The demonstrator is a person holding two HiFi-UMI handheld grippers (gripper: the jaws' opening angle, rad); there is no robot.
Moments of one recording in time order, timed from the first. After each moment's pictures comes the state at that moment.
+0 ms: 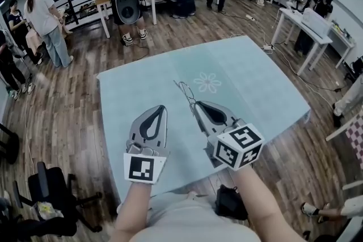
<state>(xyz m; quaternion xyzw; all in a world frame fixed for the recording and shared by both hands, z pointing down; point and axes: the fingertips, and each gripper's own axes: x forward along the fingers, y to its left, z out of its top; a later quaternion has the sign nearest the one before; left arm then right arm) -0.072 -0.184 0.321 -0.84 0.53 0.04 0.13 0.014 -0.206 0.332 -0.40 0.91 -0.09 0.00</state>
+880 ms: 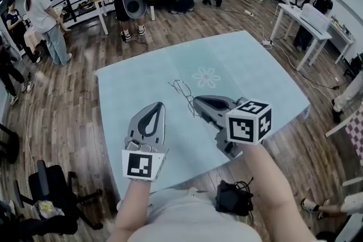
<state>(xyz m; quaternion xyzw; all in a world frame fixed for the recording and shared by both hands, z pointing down) -0.068 -0.185 0.324 -0.84 0.53 0.03 0.13 0.016 -0.210 0.337 -0.30 0.93 -0.21 -0.08</state>
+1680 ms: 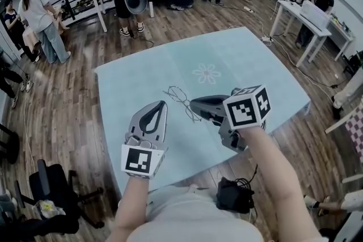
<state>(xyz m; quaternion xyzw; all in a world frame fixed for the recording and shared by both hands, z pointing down) -0.072 -0.180 0.344 -0.86 0.49 0.00 0.11 -0.006 -0.195 0.366 -0.22 0.92 -0.29 -0.15</state>
